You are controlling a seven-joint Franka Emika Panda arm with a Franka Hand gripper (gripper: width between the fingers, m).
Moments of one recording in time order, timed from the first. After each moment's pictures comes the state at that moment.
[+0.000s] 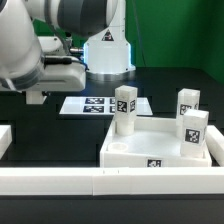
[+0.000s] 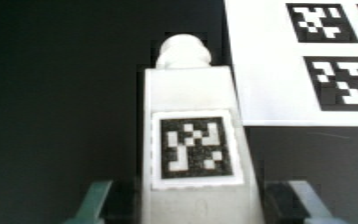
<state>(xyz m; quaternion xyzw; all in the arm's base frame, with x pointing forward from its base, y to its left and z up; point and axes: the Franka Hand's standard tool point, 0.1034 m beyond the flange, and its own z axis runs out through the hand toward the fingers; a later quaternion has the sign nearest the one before) 0.431 -0.174 0.056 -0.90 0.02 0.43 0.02</state>
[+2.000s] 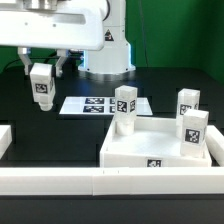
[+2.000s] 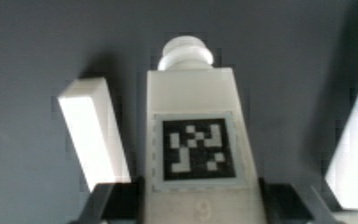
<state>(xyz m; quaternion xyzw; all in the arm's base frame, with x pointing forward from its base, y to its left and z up) 0.502 -0.134 0.120 -0.99 0.07 -0.11 -0.02</state>
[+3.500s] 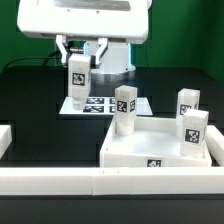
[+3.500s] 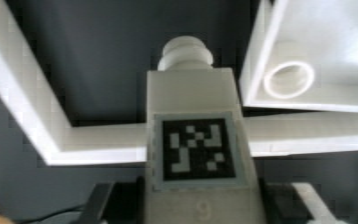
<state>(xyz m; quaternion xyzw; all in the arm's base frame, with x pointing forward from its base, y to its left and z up) 0.543 -0.068 0.143 -0.97 0.07 -0.22 -0.02</state>
